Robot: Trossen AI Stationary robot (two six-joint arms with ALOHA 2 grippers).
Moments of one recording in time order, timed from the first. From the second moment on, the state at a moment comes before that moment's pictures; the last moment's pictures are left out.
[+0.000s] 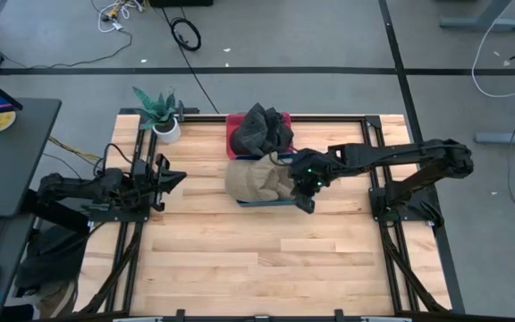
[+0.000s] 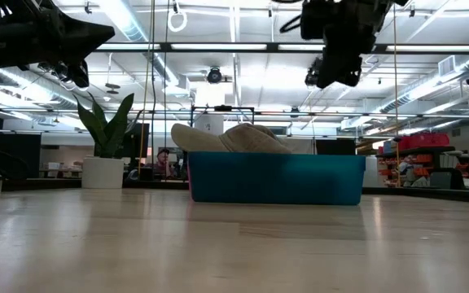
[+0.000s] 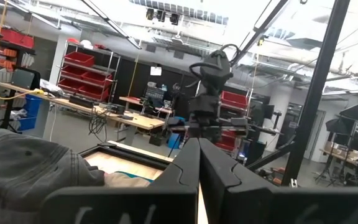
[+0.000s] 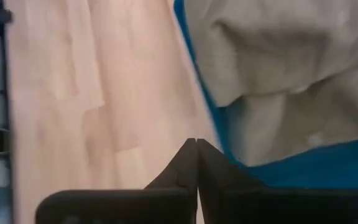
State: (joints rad) left arm -0.11 0.01 0.01 0.32 -0.29 -0.21; right arm -0.03 1.41 1.15 -0.73 -0.16 0.33
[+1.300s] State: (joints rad) left arm -0.11 0.01 0.01 0.32 -0.29 -0.21; right arm -0.15 0.38 0.39 -0.48 0.00 0.34
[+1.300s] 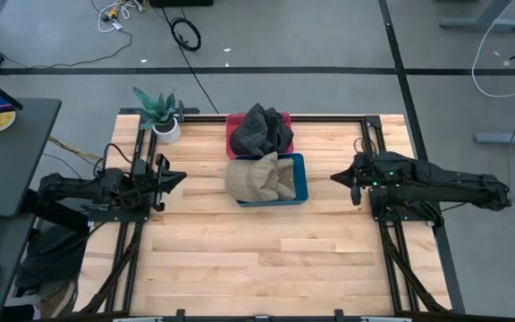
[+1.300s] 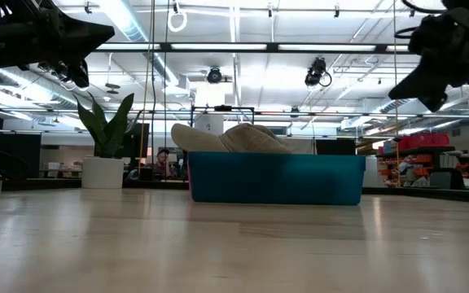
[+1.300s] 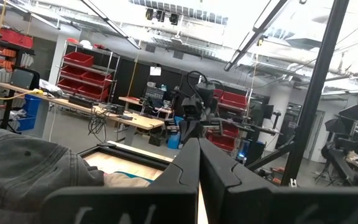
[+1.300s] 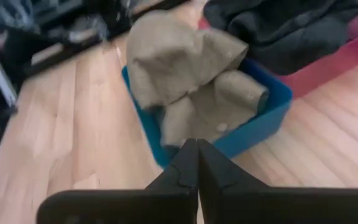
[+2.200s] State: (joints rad) left arm -0.11 0.01 0.01 0.32 -0.29 -0.21; right arm -0.11 0.00 0.04 0.40 -0.09 0.55
